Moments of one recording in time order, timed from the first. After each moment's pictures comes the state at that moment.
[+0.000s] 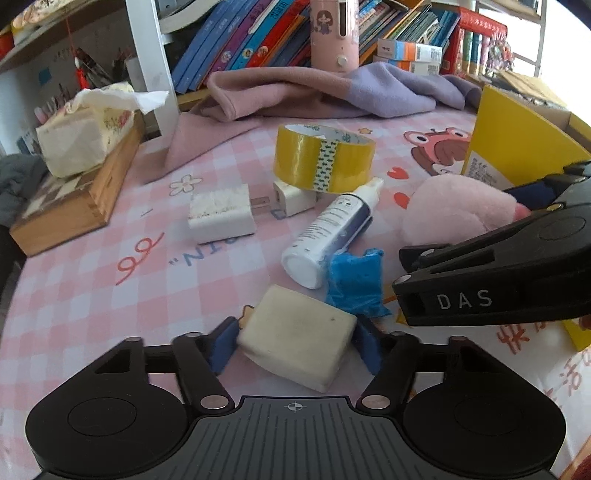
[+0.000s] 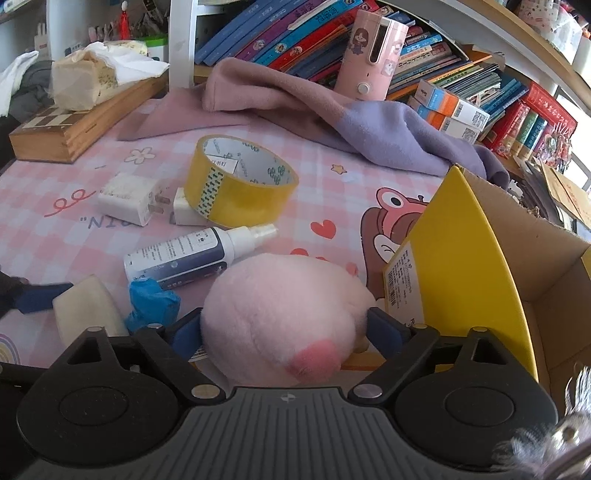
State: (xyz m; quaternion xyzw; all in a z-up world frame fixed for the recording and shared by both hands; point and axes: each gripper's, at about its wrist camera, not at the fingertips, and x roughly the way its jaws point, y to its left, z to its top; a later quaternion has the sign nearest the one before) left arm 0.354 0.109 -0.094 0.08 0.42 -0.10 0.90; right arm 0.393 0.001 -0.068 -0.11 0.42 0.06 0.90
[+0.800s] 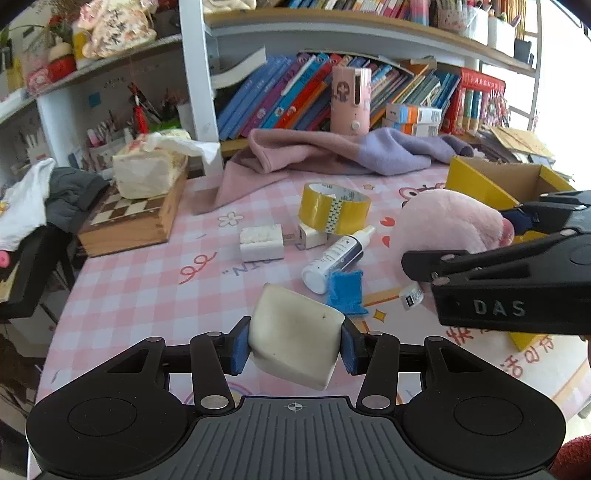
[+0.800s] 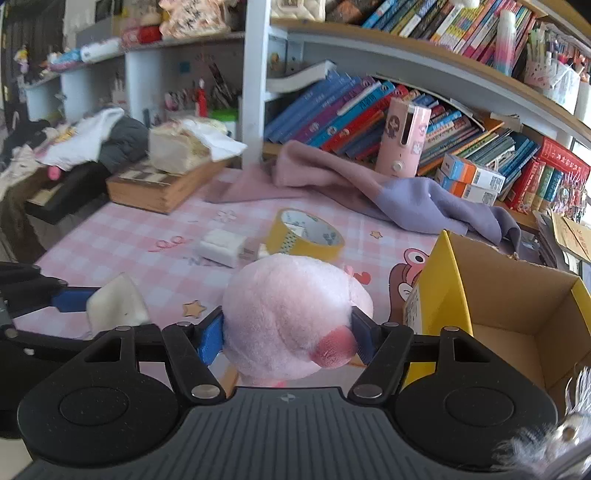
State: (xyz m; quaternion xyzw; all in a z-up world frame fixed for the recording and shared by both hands) left arm 0.266 0.130 -0.027 0.05 0.35 -0.07 0.93; right arm 0.300 -0.008 -0.002 -0.09 0.32 0.17 0.93
